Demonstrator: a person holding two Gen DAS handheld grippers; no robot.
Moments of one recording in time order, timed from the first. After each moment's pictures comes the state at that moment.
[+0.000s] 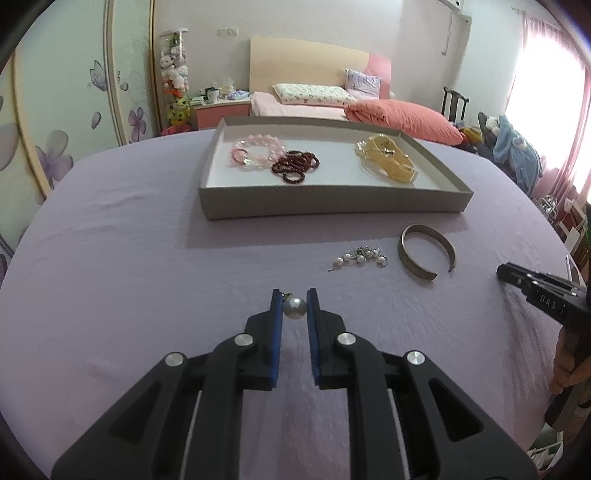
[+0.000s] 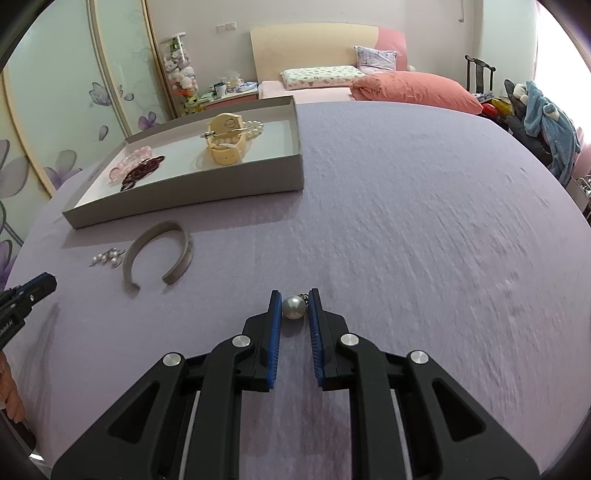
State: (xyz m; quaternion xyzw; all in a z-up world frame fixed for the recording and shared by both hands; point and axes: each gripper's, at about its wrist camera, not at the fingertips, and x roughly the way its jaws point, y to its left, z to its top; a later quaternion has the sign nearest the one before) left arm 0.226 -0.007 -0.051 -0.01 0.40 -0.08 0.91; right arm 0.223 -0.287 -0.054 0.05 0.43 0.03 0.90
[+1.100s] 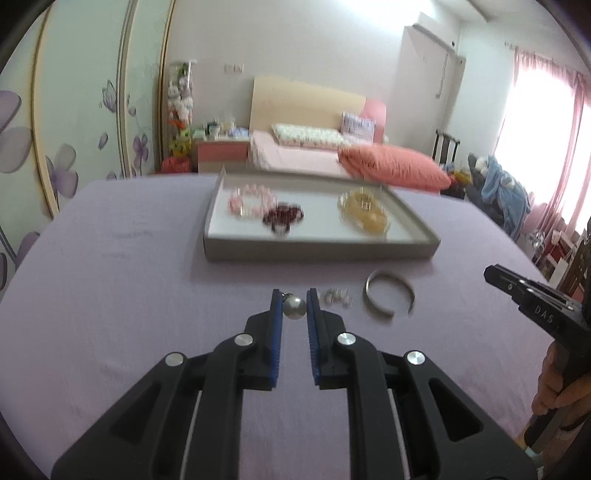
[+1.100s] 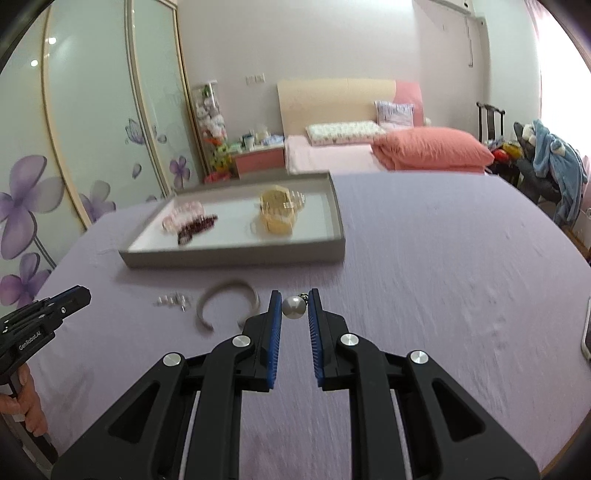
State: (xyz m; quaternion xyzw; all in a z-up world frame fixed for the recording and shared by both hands) left arm 0.196 -0.008 -0.011 -0.05 0.31 -0.09 0.94; right arm 0.203 -0.267 0.005 0.05 0.30 0.07 0.95
